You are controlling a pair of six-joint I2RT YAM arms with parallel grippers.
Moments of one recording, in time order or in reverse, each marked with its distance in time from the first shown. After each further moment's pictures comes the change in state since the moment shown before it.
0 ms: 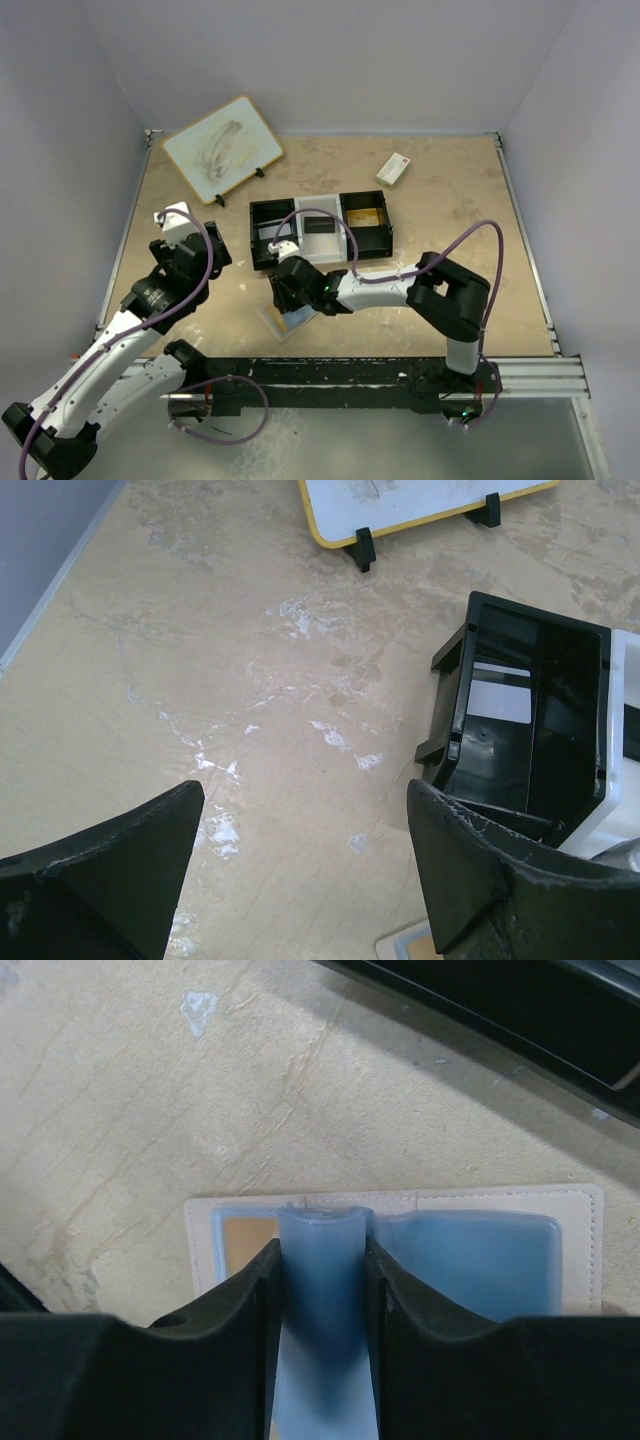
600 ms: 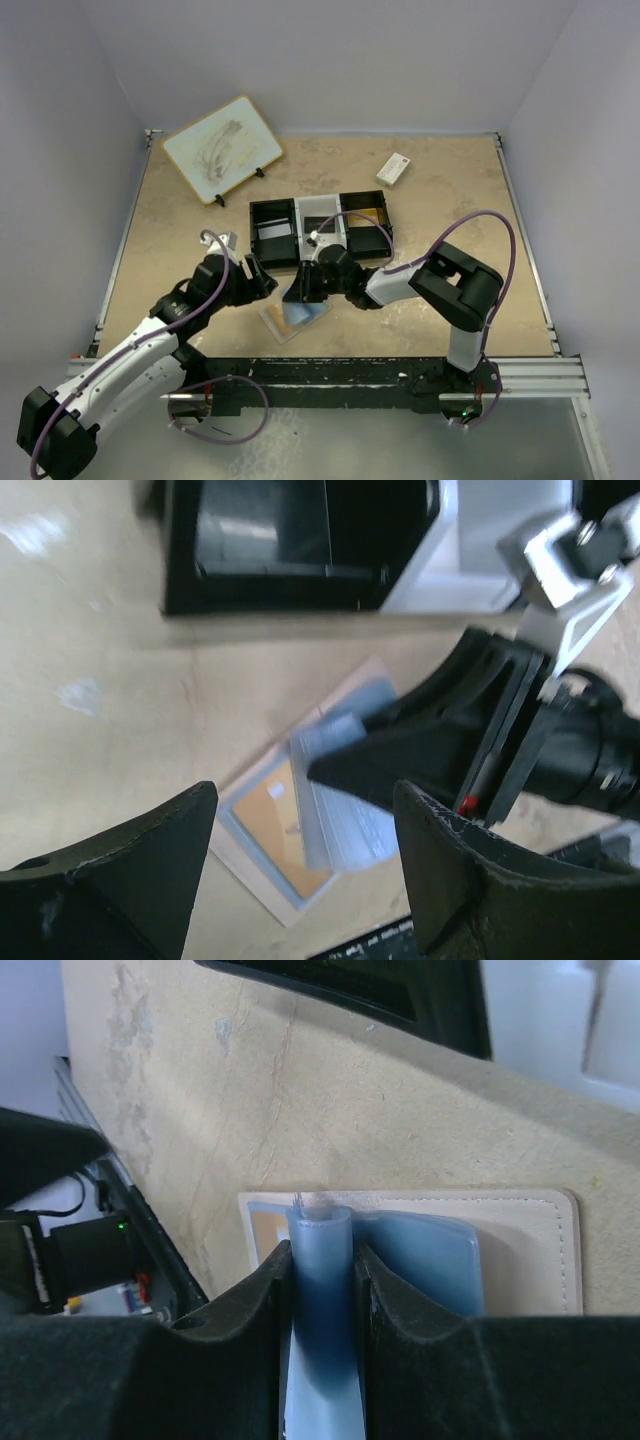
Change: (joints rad) left arm 0.000 -0.002 -0.297 0.314 0.654 -0.158; right arm -0.228 -0.037 -0.299 0.457 -0.420 0.315
